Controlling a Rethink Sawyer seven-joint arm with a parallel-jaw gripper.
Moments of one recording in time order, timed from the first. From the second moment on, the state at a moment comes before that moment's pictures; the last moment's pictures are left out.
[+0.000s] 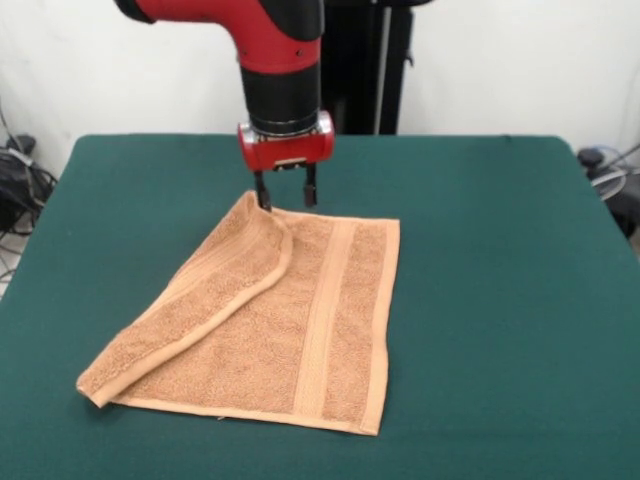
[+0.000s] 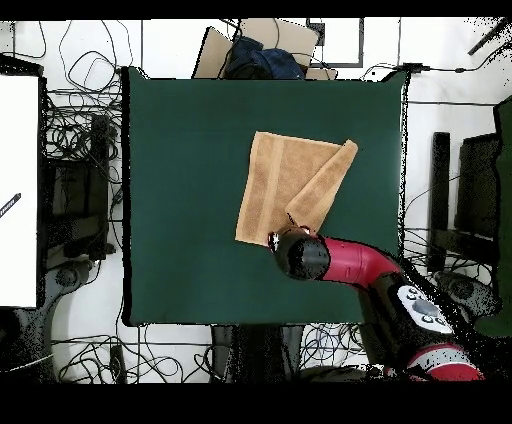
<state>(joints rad) -0.60 -0.58 0.20 1.90 -0.34 0.28 1.34</state>
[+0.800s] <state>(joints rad) -0.60 -0.64 0.20 1.91 -0.34 0.28 1.34</state>
